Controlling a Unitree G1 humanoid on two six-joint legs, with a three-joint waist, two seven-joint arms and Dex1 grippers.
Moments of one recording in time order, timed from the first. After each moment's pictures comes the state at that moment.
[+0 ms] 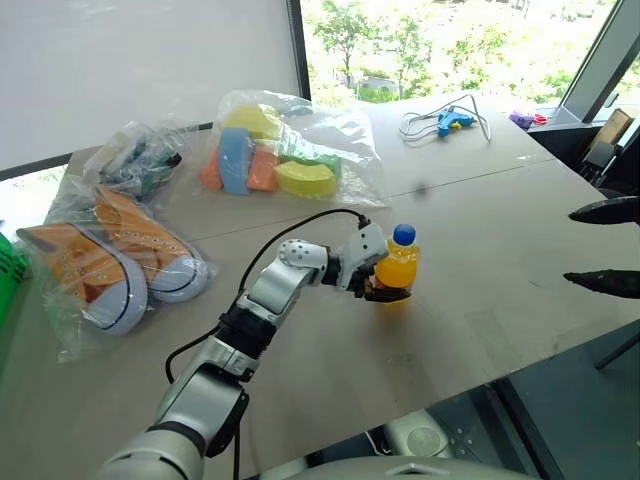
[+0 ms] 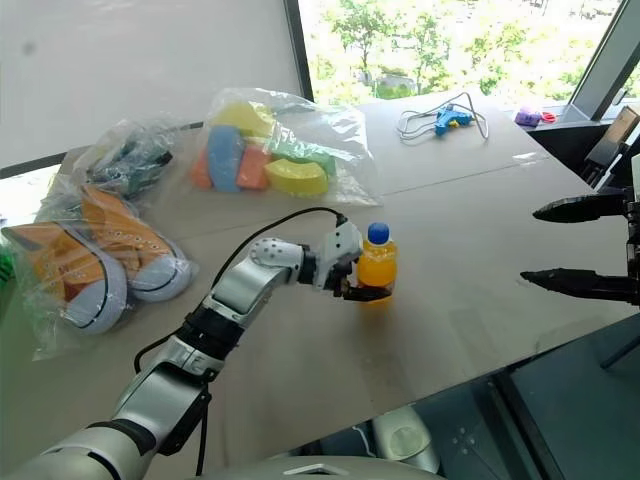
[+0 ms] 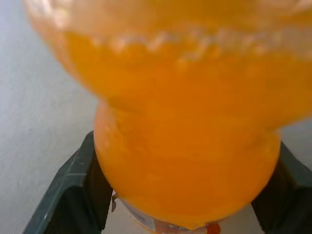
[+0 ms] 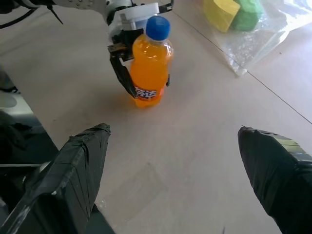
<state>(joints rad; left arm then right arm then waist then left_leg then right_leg) -0.62 0.33 -0.40 0.22 -0.16 0.35 -1.06 -0.04 -1.37 -0.59 -0.31 0.81 0.68 1.37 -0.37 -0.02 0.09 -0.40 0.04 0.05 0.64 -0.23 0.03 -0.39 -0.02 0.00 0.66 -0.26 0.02</state>
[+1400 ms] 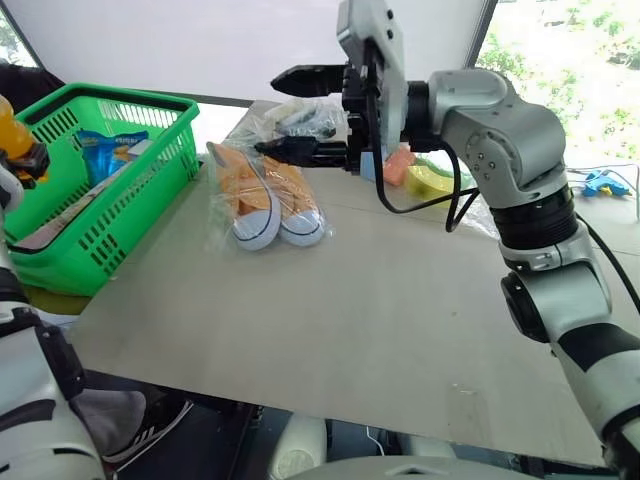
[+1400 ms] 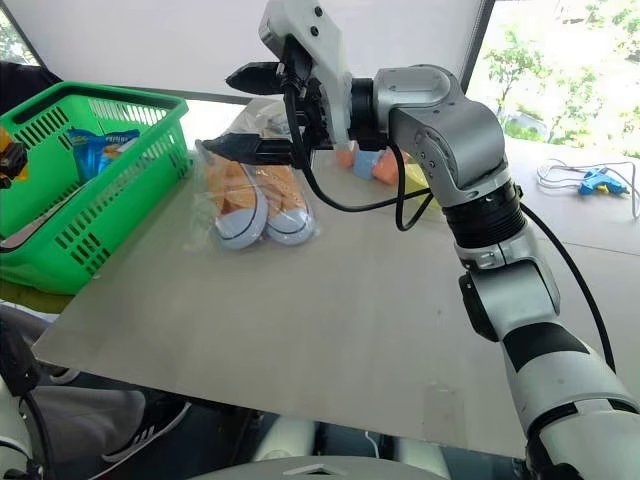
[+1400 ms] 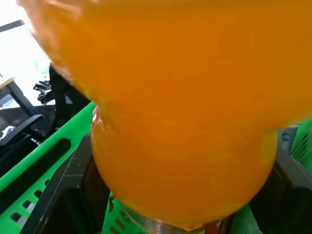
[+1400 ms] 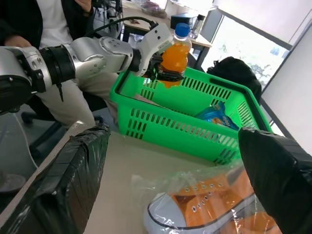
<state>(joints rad) -0.86 1.03 0.37 0.96 -0.07 0.15 -0.38 -1.24 -0.29 0.22 0.13 0.46 0.64 0.97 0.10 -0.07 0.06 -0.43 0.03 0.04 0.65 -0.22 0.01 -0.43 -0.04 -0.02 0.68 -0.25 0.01</state>
